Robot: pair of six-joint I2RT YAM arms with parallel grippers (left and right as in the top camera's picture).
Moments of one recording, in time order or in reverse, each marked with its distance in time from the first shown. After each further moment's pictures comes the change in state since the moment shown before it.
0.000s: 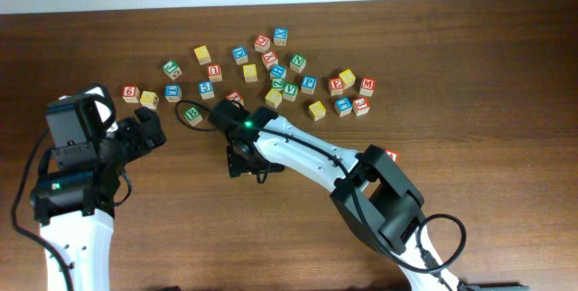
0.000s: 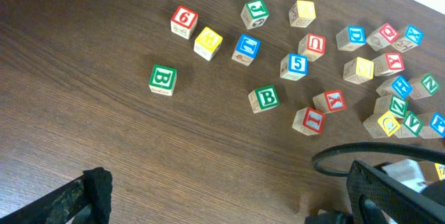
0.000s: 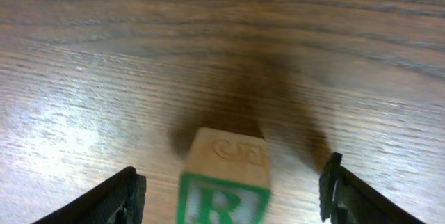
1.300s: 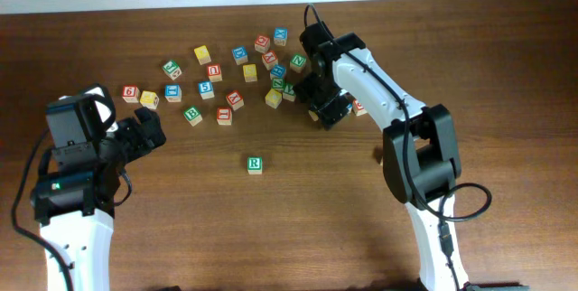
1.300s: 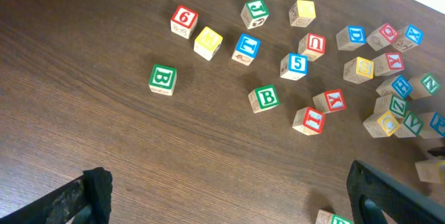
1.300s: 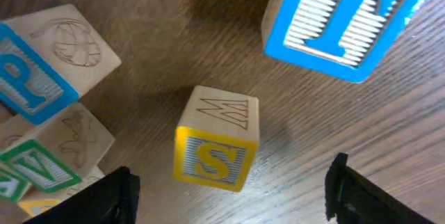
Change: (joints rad) left arm 0.000 0.000 0.000 -0.001 0.000 0.000; right arm -0.440 0.082 0.210 -0.165 -0.113 0.576
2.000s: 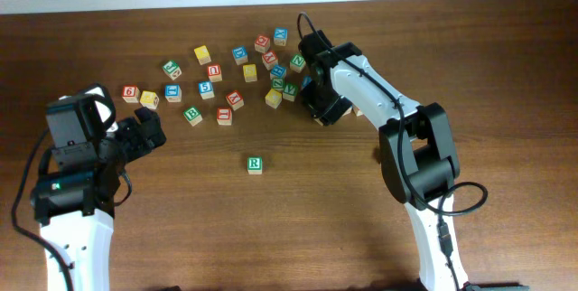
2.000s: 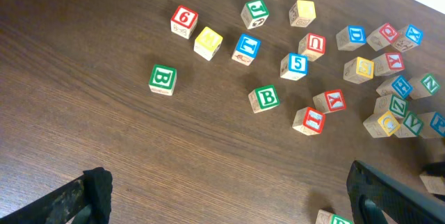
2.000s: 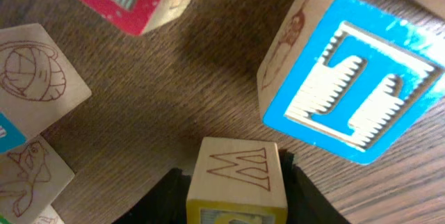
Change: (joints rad) left arm 0.000 0.000 0.000 0.000 0.000 0.000; right arm 0.006 0.005 -0.080 0.079 0.087 -0.139
